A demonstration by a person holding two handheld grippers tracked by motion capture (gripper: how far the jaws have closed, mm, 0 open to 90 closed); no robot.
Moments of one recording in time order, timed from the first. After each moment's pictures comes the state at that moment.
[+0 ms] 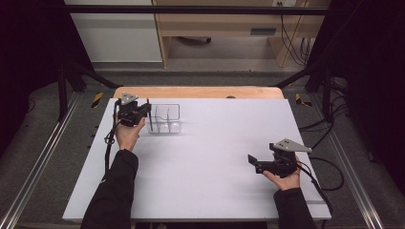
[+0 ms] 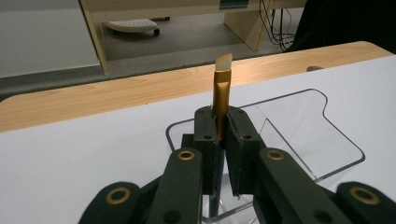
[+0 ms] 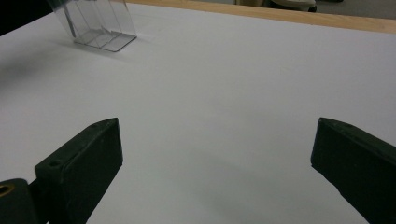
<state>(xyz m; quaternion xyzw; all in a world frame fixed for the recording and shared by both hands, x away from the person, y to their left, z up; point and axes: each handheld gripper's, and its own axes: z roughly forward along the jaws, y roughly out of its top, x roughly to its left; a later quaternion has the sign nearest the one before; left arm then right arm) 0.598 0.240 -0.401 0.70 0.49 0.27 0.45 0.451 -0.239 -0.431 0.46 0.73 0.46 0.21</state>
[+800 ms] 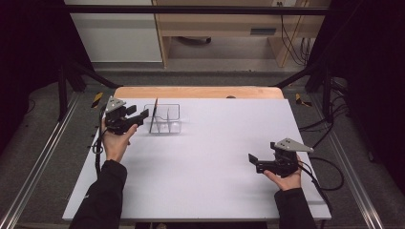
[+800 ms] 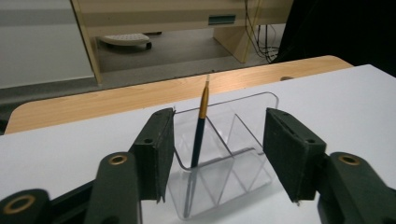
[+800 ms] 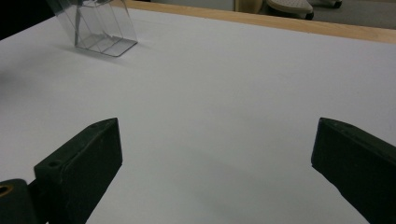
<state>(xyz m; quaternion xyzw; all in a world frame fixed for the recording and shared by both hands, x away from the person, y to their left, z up) 0.540 0.256 -0.369 0.69 0.46 0.27 0.49 0.449 -0.240 -0.425 0.45 0.73 0.47 0.22</state>
